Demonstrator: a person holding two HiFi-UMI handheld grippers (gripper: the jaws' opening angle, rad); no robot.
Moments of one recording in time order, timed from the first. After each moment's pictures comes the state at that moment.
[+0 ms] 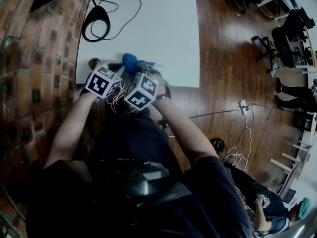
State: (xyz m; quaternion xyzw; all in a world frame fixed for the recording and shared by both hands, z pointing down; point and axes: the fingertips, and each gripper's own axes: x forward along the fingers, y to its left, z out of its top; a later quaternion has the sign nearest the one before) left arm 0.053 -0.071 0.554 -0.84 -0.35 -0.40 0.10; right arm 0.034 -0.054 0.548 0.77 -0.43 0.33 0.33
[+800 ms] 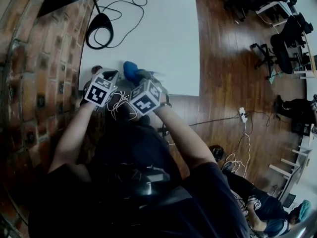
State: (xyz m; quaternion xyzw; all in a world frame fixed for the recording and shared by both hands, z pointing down) left arm 0.053 -0.108 0.551 -0.86 -0.30 -0.40 0.12; right arm 0.038 -0.060 0.538 0.80 -0.43 0.34 0.24
